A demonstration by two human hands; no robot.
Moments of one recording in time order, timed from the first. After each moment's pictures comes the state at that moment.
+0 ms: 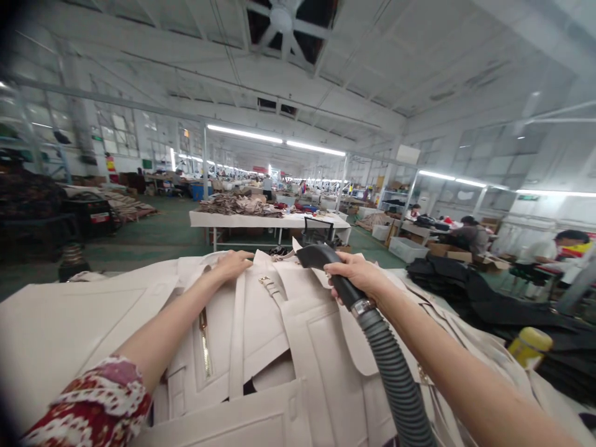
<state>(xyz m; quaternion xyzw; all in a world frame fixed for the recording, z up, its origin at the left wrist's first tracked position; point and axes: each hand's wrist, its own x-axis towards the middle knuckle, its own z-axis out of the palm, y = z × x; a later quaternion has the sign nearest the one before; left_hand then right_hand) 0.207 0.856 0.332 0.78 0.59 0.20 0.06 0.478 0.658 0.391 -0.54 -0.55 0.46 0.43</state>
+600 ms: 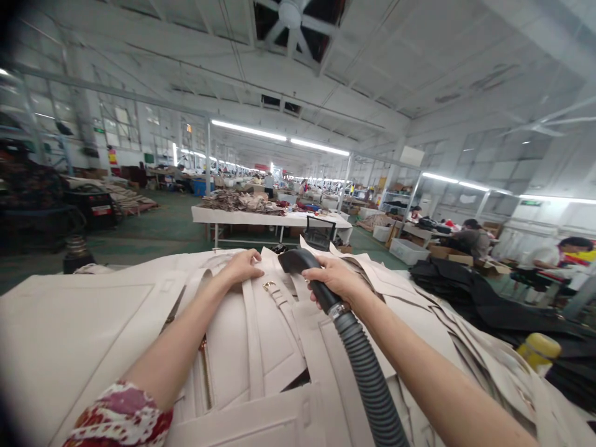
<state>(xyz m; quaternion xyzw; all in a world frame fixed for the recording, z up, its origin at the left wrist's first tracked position) 0.206 0.841 0.318 0.79 0.56 0.25 0.09 0.419 0.688 0.367 -0.54 -0.57 0.47 0.40</state>
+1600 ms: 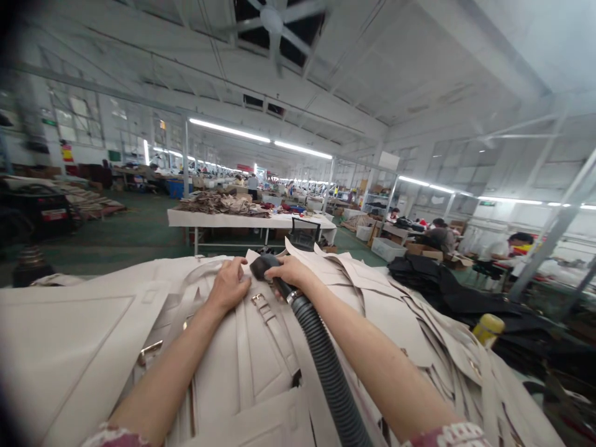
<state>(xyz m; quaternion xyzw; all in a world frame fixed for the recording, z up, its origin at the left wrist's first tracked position) 0.214 0.789 0.296 0.80 0.46 0.38 -0.05 0.379 0.716 0.373 -0.57 -0.61 0.44 0.35</state>
